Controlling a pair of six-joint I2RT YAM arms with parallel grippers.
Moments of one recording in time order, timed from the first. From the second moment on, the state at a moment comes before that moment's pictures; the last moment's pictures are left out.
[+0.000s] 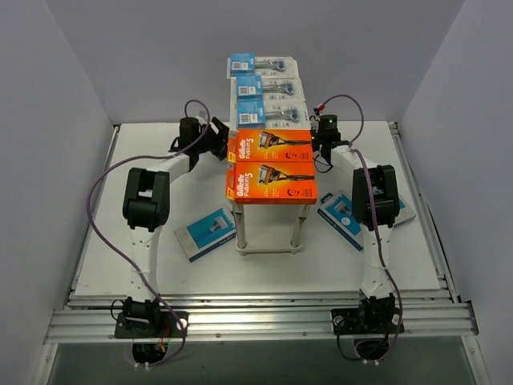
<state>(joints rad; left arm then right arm) -0.21 2.38 1.77 0.24 0.61 -1.14 0.17 2.30 1.74 0.04 -0.51 0.72</state>
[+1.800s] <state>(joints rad) -0.16 2.38 2.00 -0.26 0.56 -0.69 0.13 2.37 1.89 -0.07 -0.49 0.66</state>
